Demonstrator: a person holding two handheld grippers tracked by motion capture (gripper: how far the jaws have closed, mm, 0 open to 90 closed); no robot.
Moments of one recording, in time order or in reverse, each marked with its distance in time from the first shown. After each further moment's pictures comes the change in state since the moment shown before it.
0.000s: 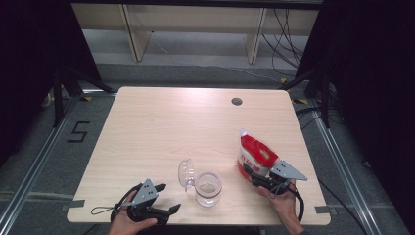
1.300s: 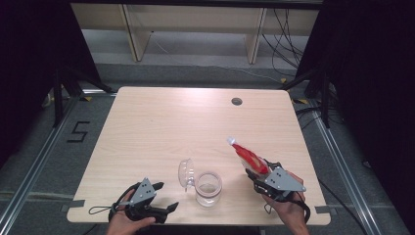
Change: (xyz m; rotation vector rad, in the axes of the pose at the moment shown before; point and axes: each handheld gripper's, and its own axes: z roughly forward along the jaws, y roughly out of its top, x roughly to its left) left arm 0.004 0.000 -0.003 -0.016 0.027 0.007; right arm 0.038 0.044 -0.032 0.116 -0.082 -0.375
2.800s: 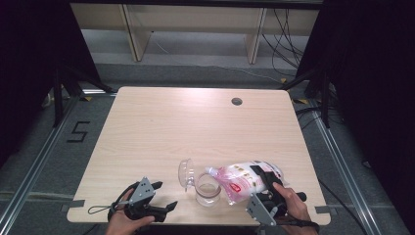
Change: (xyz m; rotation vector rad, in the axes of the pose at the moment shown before) left arm 0.004 -0.001 0.000 0.004 0.009 0.018; right arm 0.046 0.040 -0.026 0.188 -0.108 -0.749
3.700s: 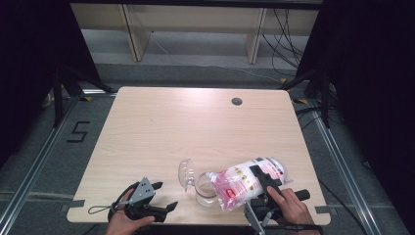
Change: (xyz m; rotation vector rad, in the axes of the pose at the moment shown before) left arm -0.002 -0.001 0.001 -0.001 -0.003 -0.029; right arm 0.003 0.009 -0.001 0.075 -0.065 -0.335
